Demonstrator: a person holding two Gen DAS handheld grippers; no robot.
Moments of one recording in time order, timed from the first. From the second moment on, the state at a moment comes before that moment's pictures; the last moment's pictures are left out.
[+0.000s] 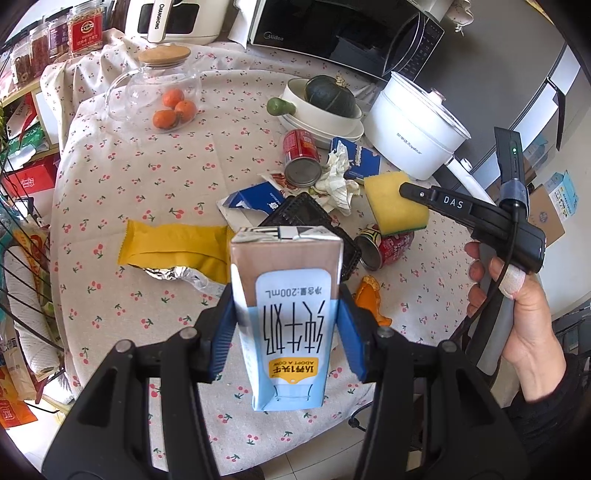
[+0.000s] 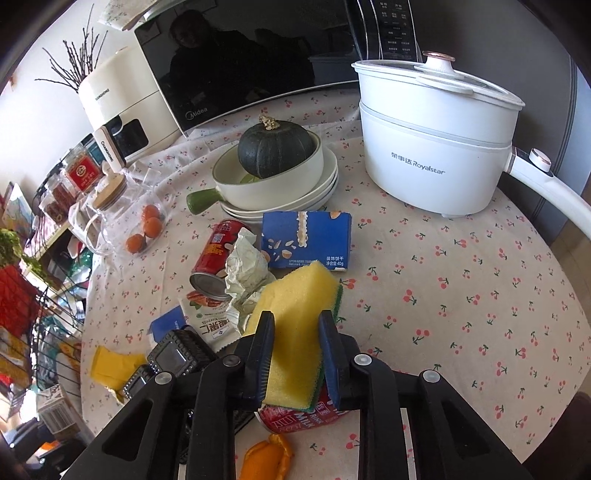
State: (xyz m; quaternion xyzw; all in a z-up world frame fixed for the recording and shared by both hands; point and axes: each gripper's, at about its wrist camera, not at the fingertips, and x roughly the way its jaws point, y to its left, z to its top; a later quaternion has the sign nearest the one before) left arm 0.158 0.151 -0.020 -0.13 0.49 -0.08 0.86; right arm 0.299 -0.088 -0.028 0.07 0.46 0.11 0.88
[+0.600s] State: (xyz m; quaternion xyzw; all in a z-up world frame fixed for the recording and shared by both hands) left arm 0.152 0.037 -0.019 -0.09 0.50 -0.17 0.85; right arm 0.187 -0.216 0.009 0.06 0.45 0.10 0.88
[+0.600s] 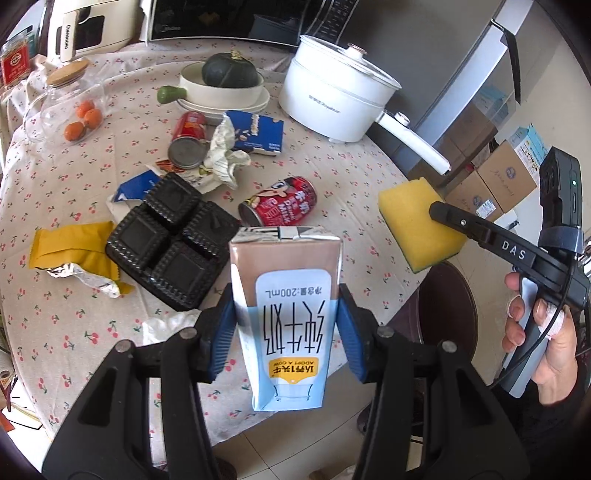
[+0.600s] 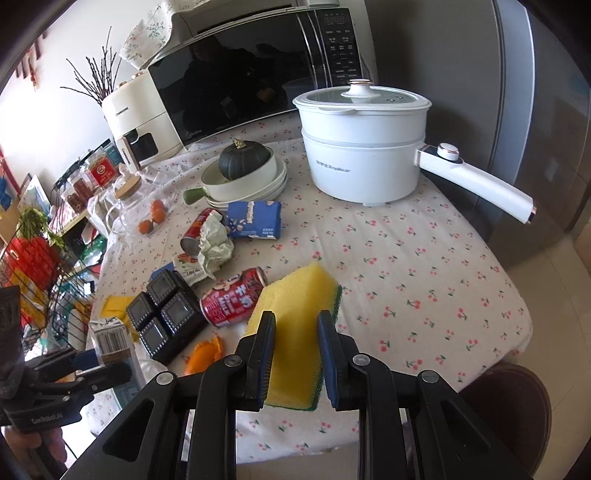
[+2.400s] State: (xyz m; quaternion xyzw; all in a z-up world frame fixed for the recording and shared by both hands) left arm 0.135 -0.150 -0.077 0.07 0.55 -0.23 0.80; right arm 0.073 -0.450 -0.087 0.10 0.53 -0.08 0.84
